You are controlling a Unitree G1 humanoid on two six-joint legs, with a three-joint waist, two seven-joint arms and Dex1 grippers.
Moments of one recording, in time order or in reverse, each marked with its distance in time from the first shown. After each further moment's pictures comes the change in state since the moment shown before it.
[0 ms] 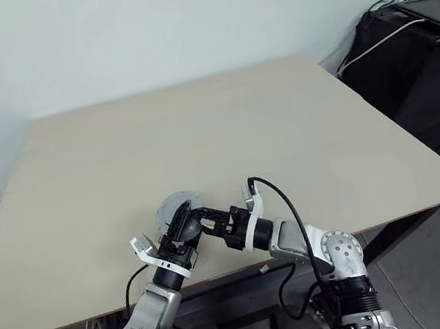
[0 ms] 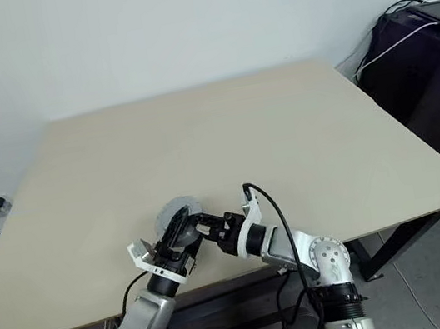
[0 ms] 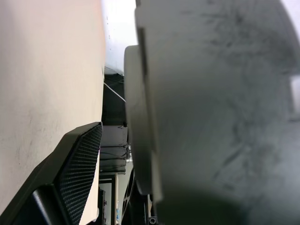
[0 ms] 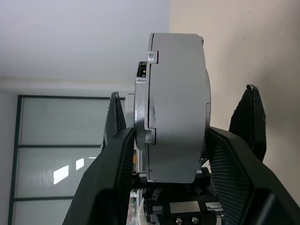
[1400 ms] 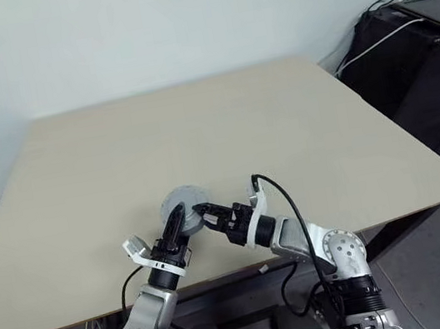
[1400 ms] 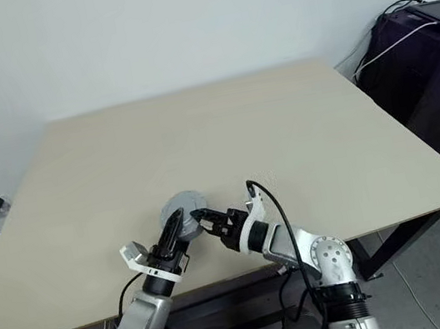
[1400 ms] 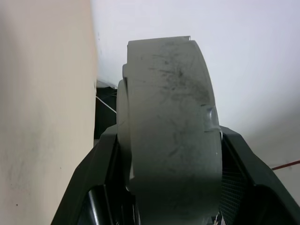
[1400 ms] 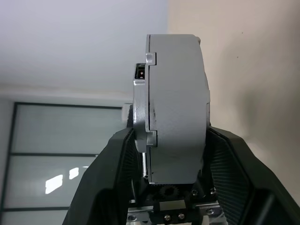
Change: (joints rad) left arm 0.003 0.000 0.017 0.015 -0.008 -0.053 -0.056; right arm 0.001 -0.035 0.027 -0.032 -0.050 -0.071 0.038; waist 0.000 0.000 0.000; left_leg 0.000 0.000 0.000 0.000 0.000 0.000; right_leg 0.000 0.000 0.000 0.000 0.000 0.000
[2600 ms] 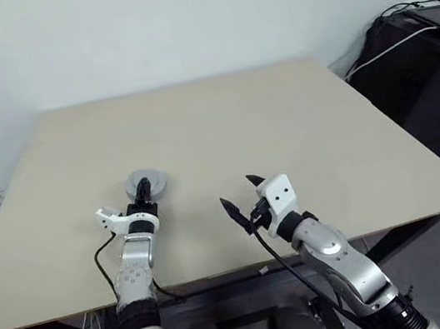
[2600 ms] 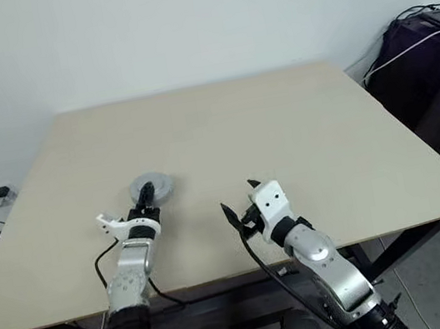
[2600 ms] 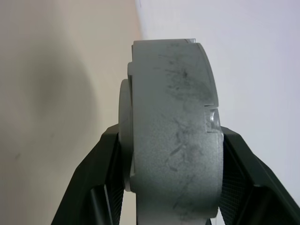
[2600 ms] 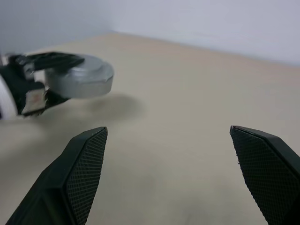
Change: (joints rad) left arm -0.529 -0.039 0.253 0.449 0.347 -0.392 0.192; right arm 0.156 -0.345 0.380 -0.205 -1.341 -0.870 0.396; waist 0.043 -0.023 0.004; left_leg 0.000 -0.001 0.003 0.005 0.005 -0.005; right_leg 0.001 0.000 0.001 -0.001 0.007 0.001
